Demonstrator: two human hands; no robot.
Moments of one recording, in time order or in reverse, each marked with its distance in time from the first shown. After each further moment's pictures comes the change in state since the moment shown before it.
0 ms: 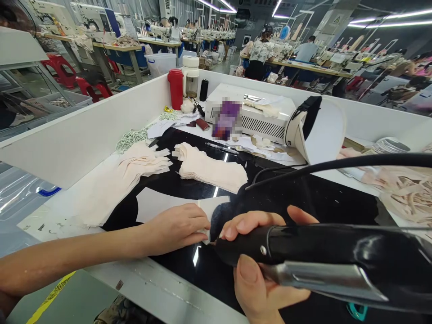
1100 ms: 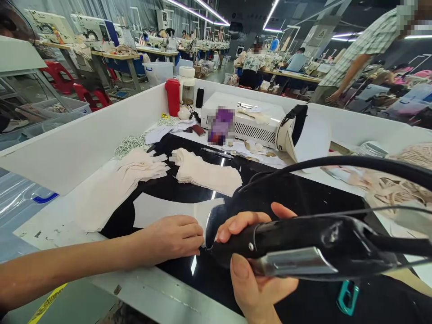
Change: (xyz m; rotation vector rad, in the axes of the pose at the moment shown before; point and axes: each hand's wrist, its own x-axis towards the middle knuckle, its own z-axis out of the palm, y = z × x) left_hand -0.012 0.005 -0.006 0.203 -0.014 0.237; right_hand -0.002 -0.004 -0.003 0.015 -0.056 0.081
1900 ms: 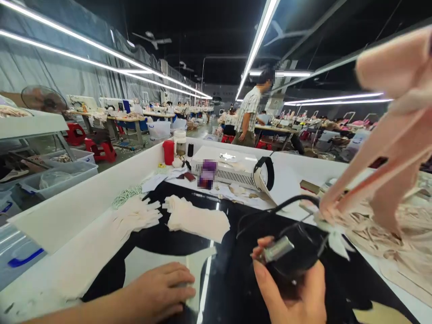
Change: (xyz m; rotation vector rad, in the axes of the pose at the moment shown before) left_hand -0.031 -0.019 0.044 -0.139 0.115 -0.147; right_hand 0.033 0.011 -0.077 -0.485 0.191 -0.013
